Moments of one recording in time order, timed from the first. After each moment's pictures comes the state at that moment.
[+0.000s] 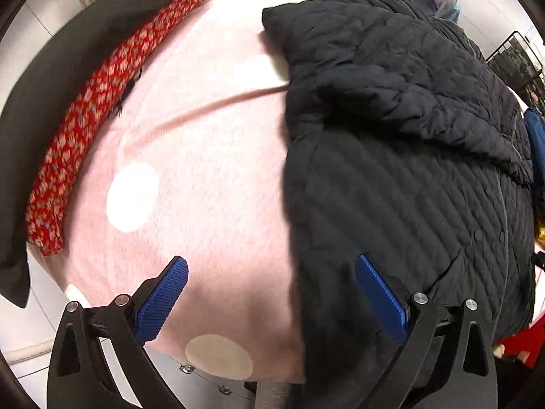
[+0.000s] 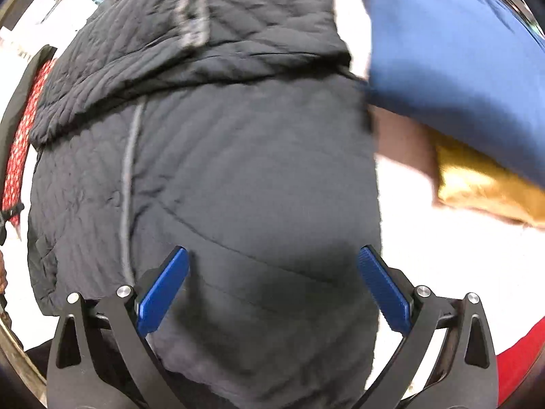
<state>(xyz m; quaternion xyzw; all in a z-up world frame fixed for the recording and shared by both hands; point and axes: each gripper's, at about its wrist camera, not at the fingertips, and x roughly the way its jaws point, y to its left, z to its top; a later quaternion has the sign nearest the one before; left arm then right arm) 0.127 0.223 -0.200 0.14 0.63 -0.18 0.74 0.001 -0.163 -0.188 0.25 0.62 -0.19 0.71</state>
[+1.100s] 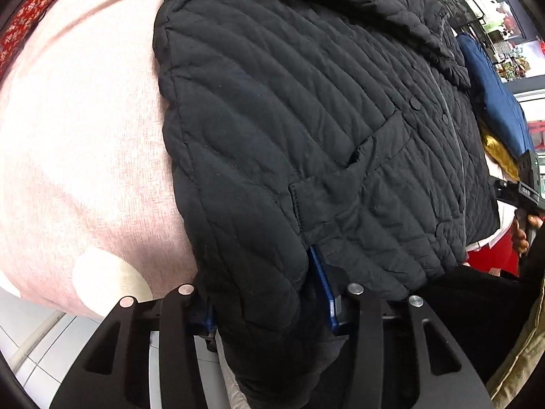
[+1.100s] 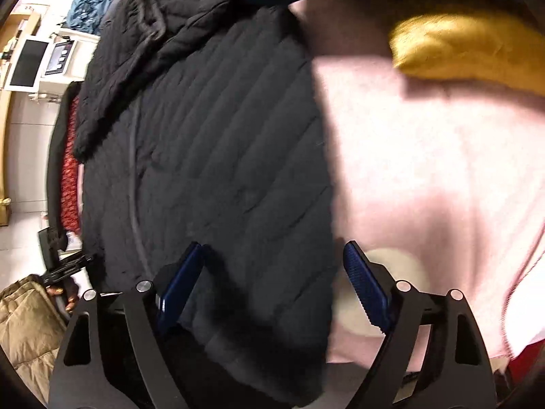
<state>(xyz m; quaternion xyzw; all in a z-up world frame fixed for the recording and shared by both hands) 0.038 0.228 -0.237 0.12 0.70 -0.33 0.63 -0.158 -0.258 -0.236 0.42 0.59 -0.11 0.68</state>
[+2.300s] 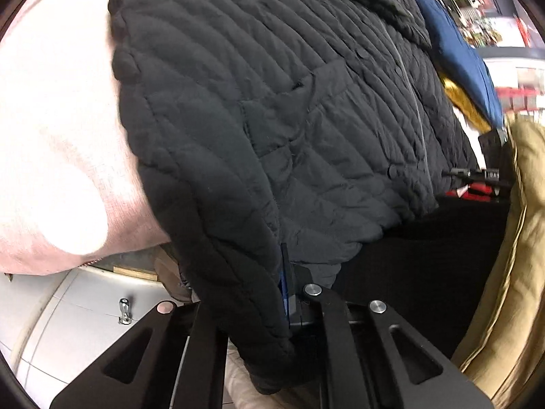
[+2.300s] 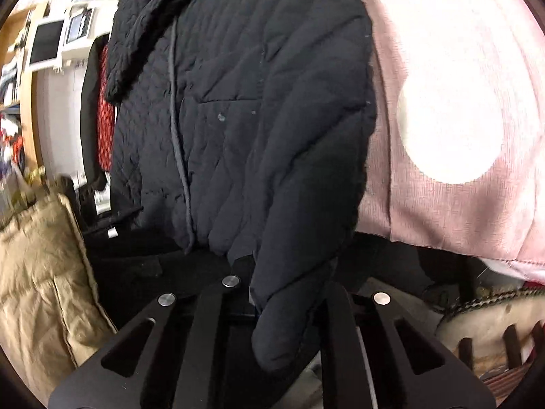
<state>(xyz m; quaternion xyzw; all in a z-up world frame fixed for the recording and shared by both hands) 0.018 0.248 -0.228 0.11 0.74 -0.40 0.54 -0.180 -0.178 -0.236 0.50 0.62 0.00 0.60</state>
